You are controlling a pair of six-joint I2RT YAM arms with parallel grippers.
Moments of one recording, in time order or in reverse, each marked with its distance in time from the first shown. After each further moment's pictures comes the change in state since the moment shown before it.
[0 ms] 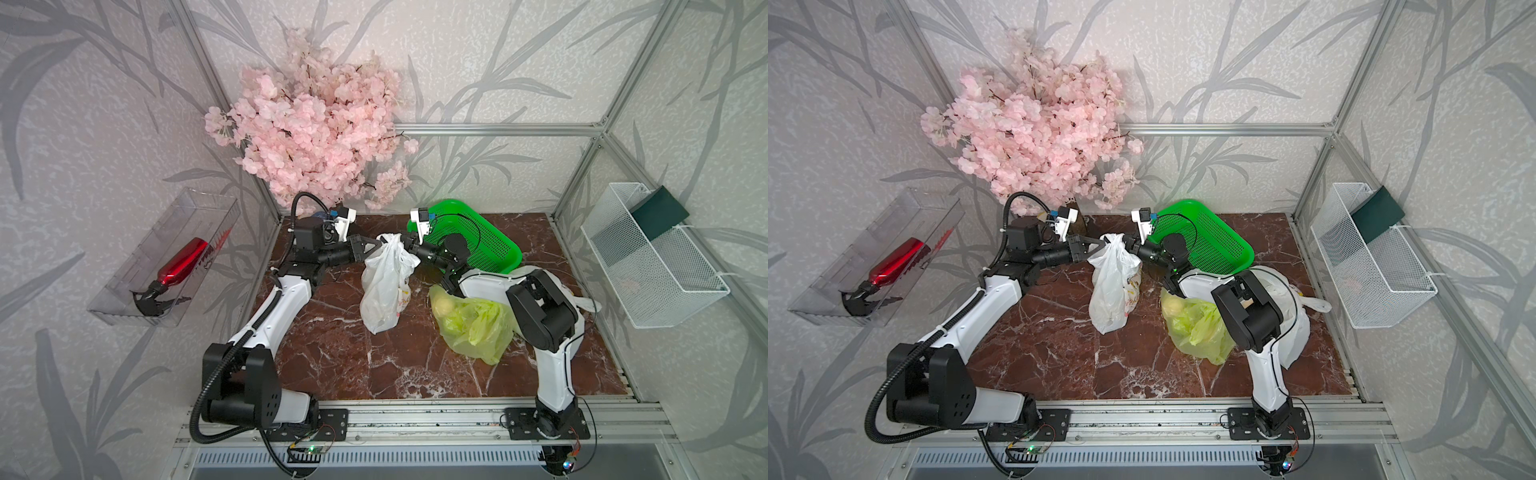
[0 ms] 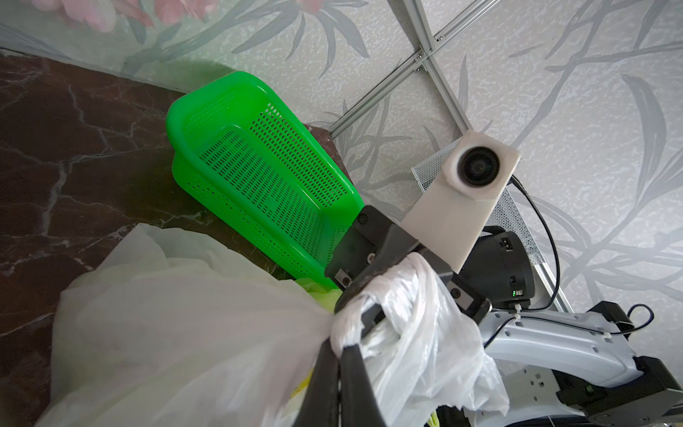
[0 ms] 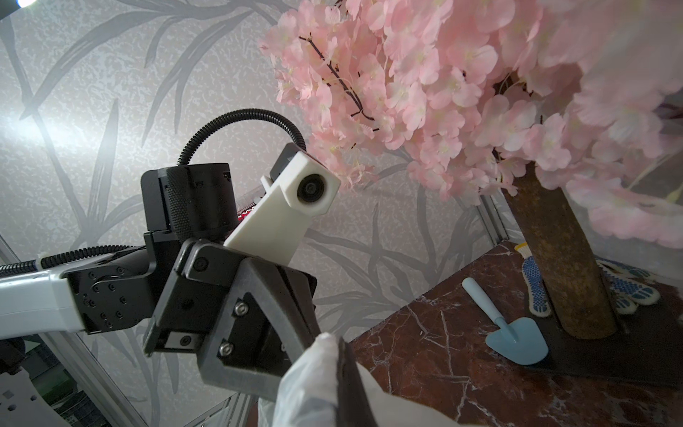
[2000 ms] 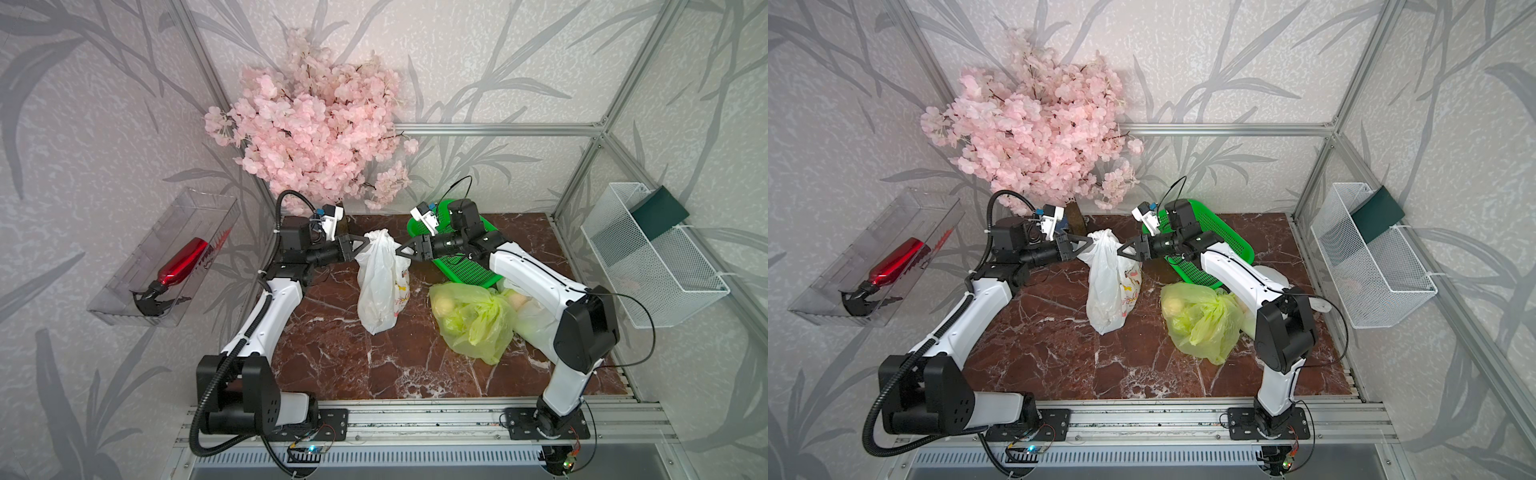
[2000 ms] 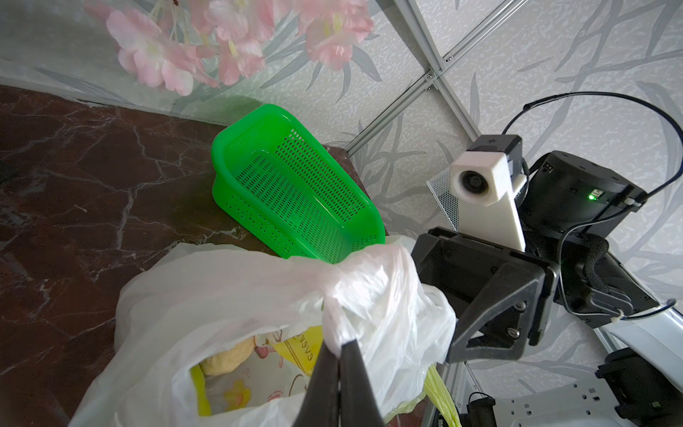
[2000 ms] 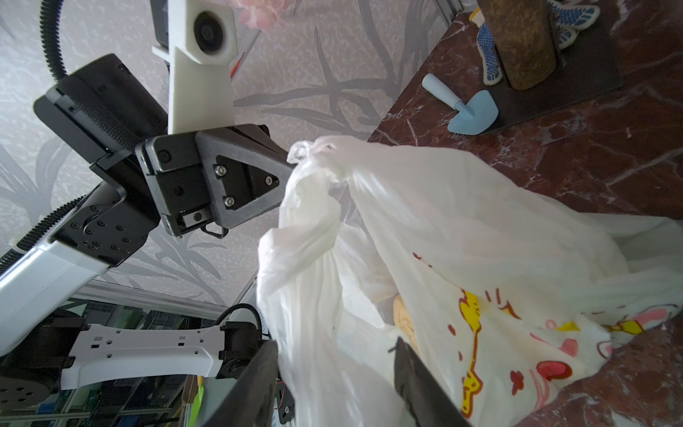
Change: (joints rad) left arm 0.087 -0.044 0.000 -0.045 -0.007 0.086; right arm -0.080 -0.251 0.281 -1.394 -0.185 -0.287
